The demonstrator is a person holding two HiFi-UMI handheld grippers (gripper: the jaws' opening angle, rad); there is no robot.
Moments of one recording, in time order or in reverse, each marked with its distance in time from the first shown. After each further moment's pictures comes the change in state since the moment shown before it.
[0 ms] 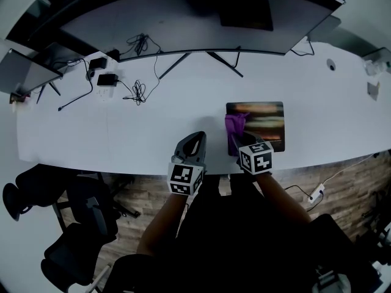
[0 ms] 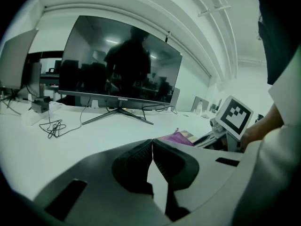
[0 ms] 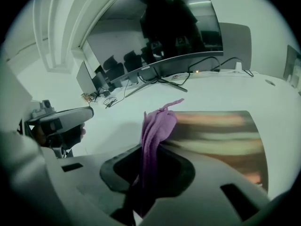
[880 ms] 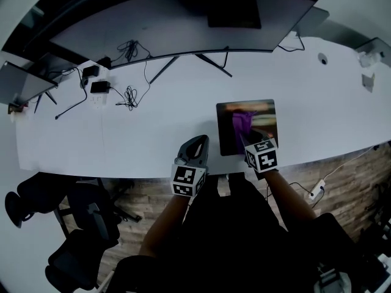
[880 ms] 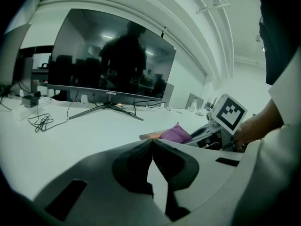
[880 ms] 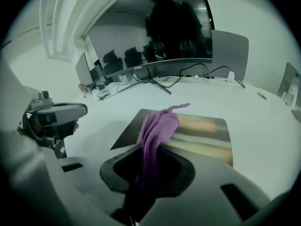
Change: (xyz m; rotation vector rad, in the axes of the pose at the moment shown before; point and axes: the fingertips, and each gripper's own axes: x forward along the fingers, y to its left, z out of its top) left arm 0.016 -0.034 -0.016 0.009 0.052 -0.054; right arm -0.025 -0.053 -0.009 -0.100 0.026 -0.080
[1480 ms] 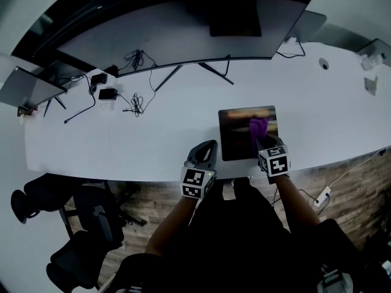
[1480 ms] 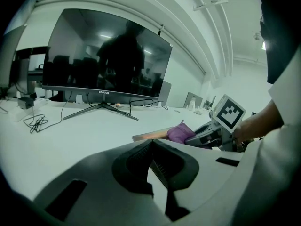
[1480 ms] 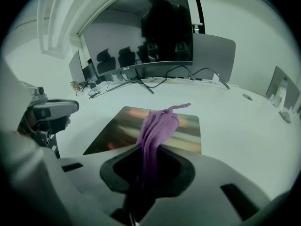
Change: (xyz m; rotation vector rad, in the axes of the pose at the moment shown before) left arm 0.016 -0.023 0.002 0.011 0.006 -0.008; right arm -0.024 -0.053 -0.015 -0.002 -0.003 -0.098
